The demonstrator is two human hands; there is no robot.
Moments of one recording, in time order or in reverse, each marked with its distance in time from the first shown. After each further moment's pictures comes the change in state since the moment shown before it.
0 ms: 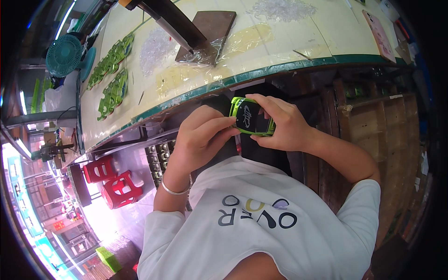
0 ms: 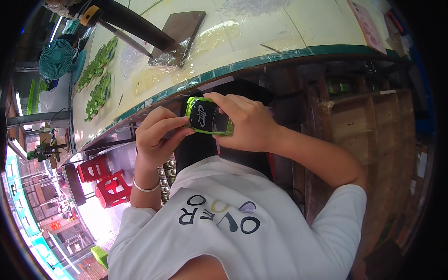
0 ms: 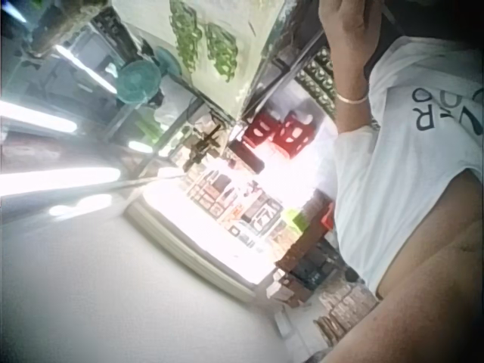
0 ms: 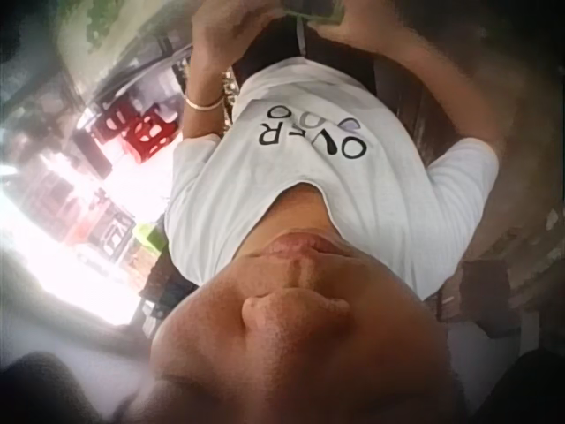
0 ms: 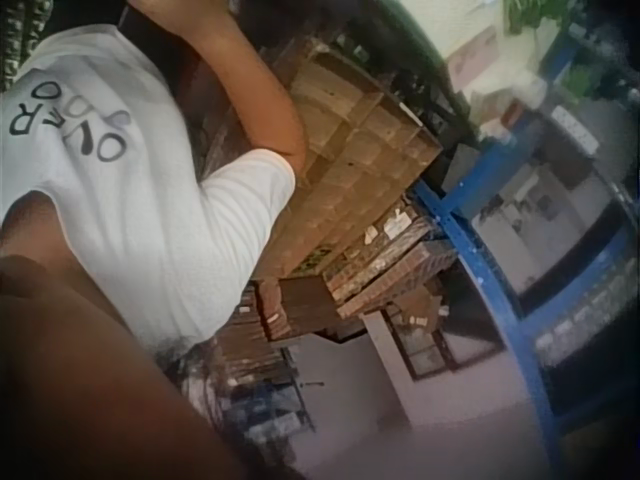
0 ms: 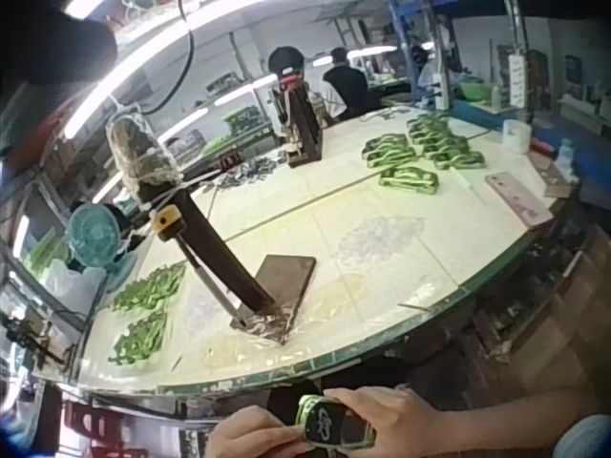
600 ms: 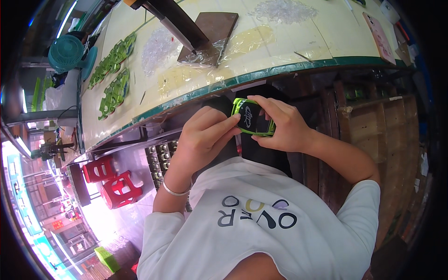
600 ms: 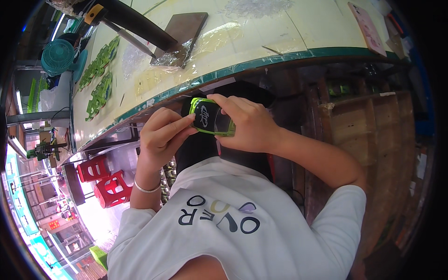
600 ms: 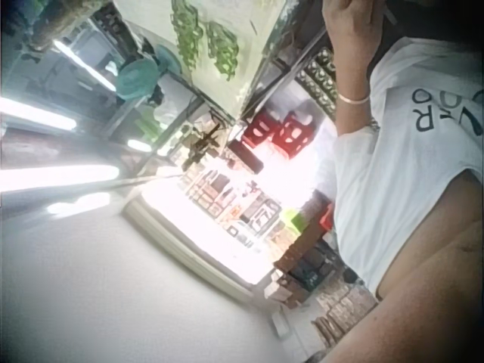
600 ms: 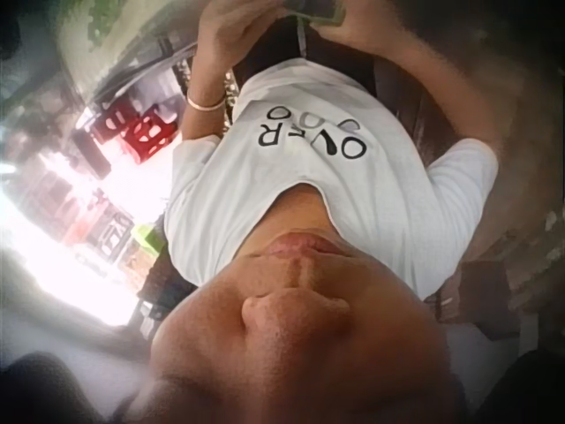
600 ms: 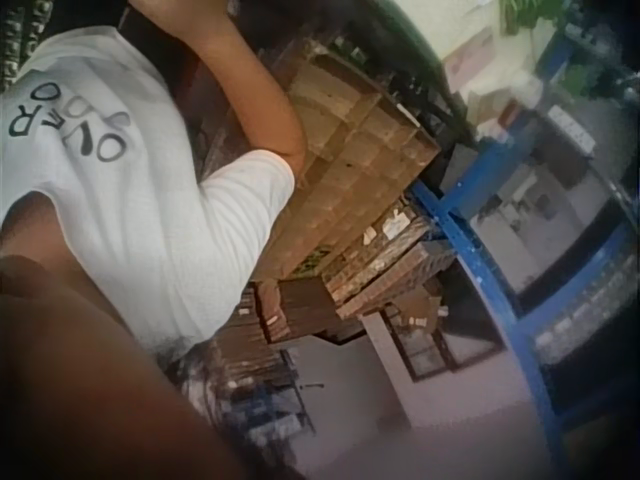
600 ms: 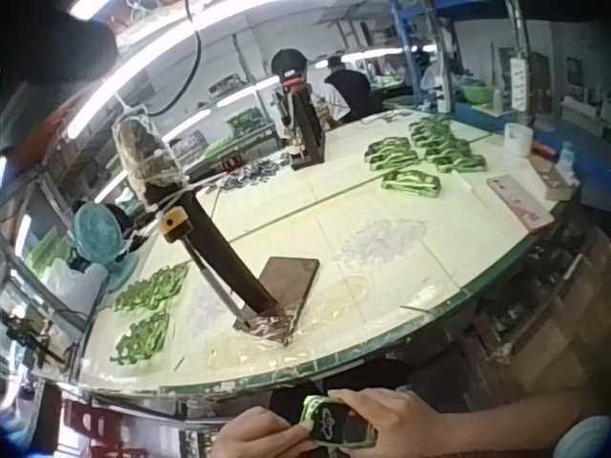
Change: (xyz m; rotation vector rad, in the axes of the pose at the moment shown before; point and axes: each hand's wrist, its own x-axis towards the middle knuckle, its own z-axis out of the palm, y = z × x) left_hand -0.001 0.000 0.001 0.073 -0.020 0.014; right_hand -0.001 0.000 0.002 -0.010 -0.002 0.014
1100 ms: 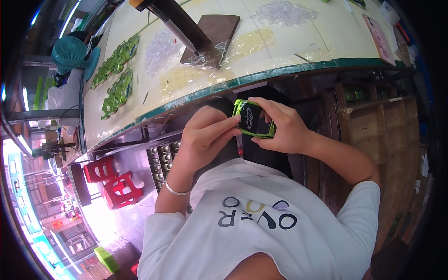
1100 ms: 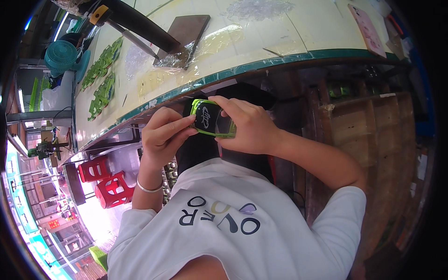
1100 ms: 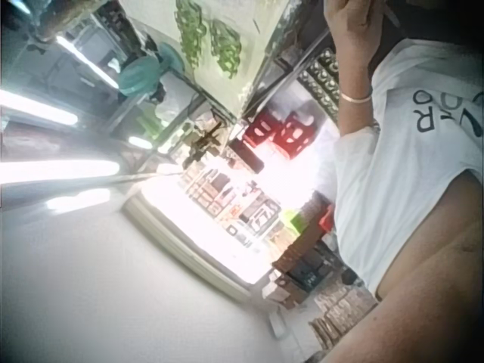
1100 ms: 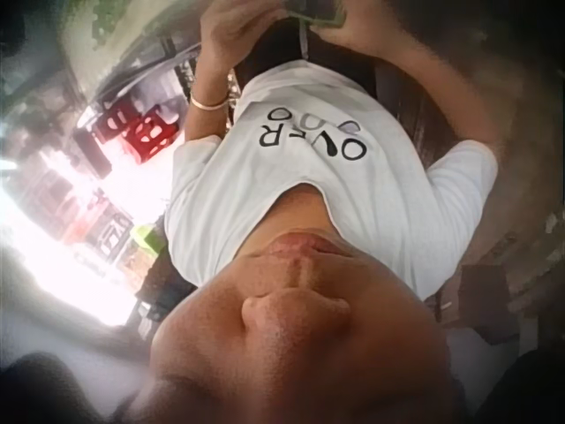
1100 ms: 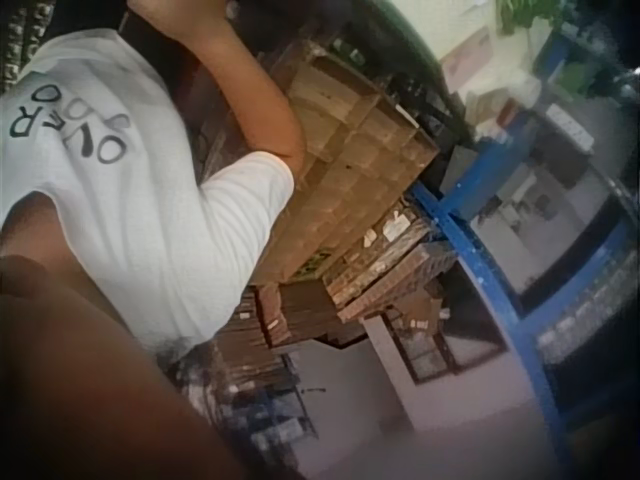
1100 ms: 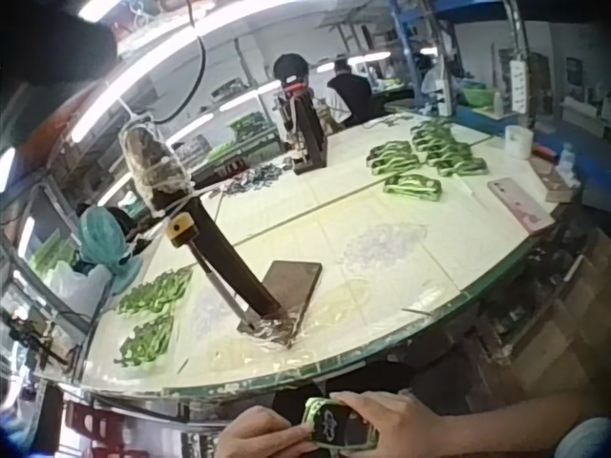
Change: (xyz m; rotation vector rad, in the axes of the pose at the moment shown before) left_hand -0.004 -0.001 0.001 -0.088 0.044 -0.040; right_hand -0.001 -0.003 0.000 0.037 -0.008 0.016
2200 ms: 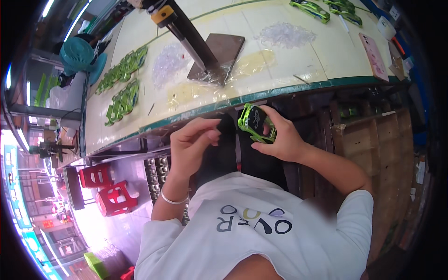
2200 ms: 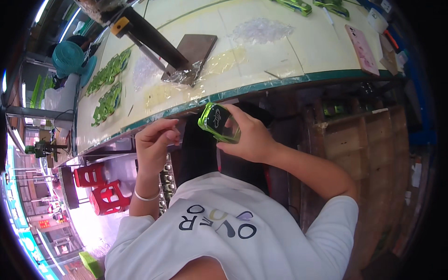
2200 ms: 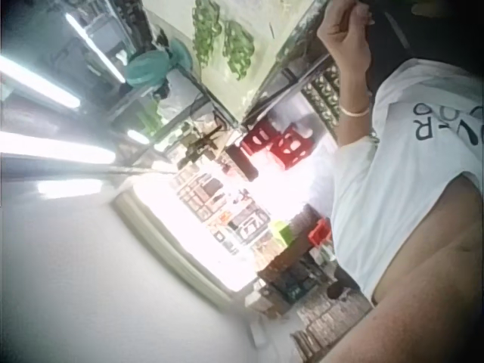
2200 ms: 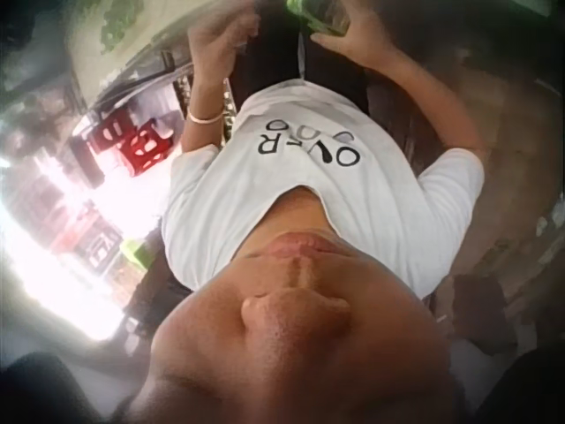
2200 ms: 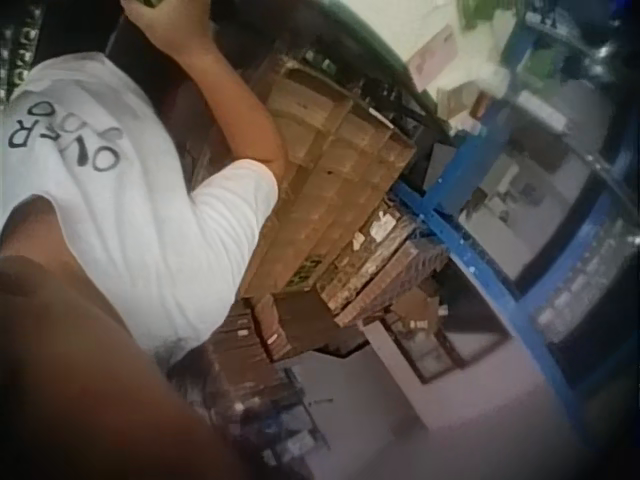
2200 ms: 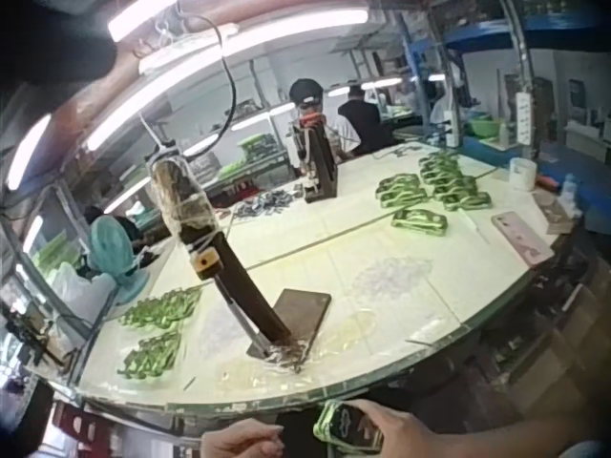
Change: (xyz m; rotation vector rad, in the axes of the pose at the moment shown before) left_hand -0.017 -0.007 -0.011 -0.752 0.239 -0.510; right_hand 0.003 0.002 -0.003 0.175 -0.013 0.200
